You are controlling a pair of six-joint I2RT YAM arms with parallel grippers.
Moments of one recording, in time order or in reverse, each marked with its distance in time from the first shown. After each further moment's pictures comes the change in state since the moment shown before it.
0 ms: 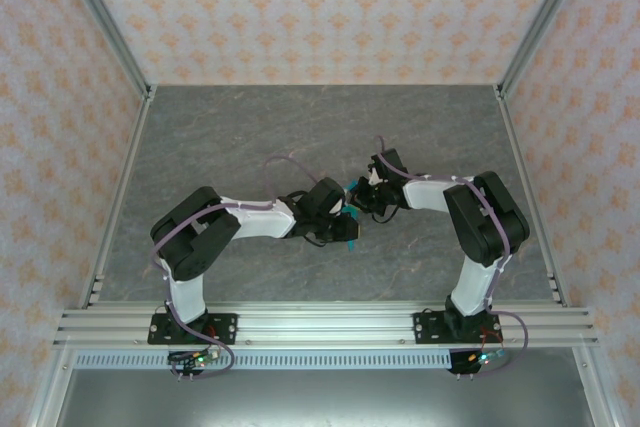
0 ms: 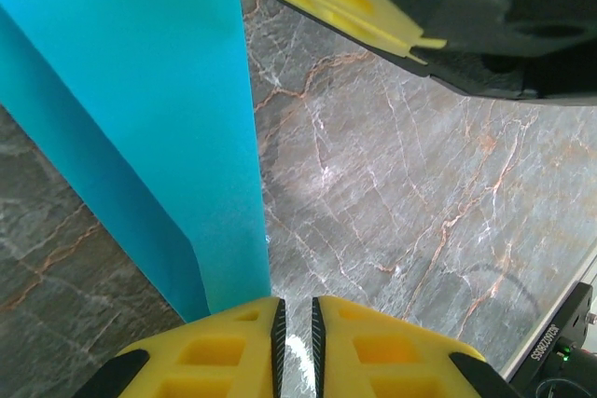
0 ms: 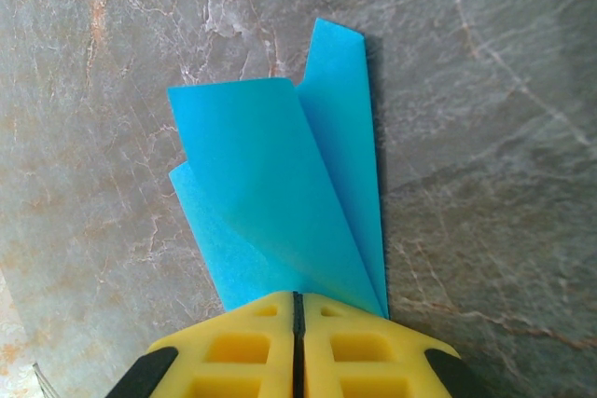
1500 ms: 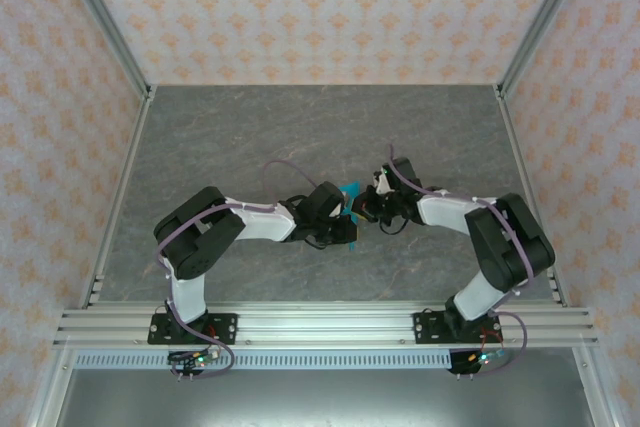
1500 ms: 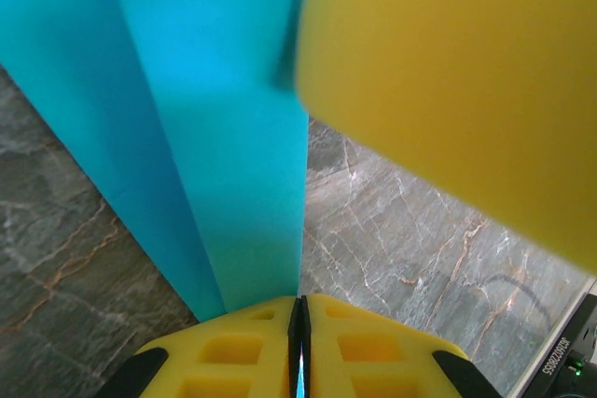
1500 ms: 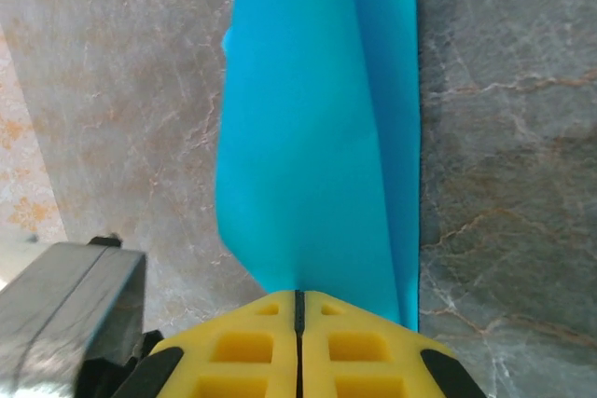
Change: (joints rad) left arm -0.008 0.021 -0.039 0.076 -0.018 -0.027; right arm -0.008 -0.191 -0.164 0.043 -0.098 0.023
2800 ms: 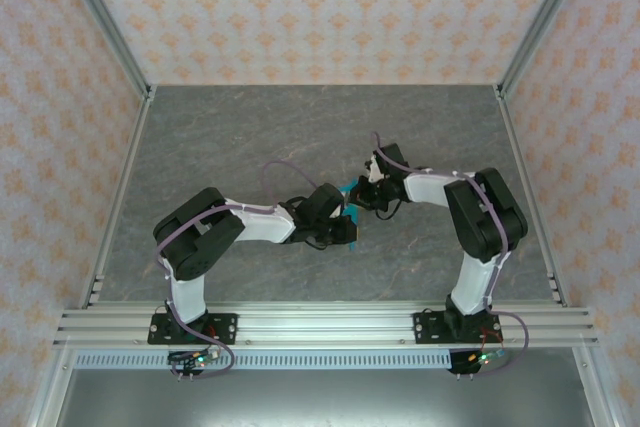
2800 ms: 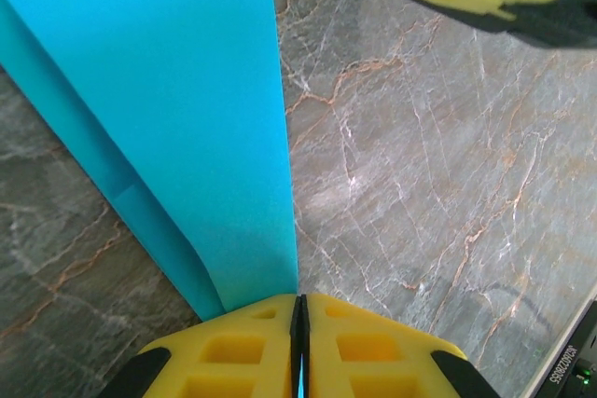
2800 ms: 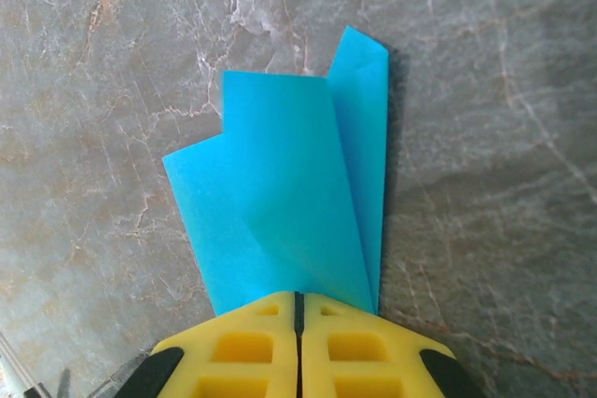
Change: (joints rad) left arm -0.008 -0.006 -0.016 0.024 -0.026 0.001; right arm -0.031 0.222 0.240 -0.150 0.046 -0.214
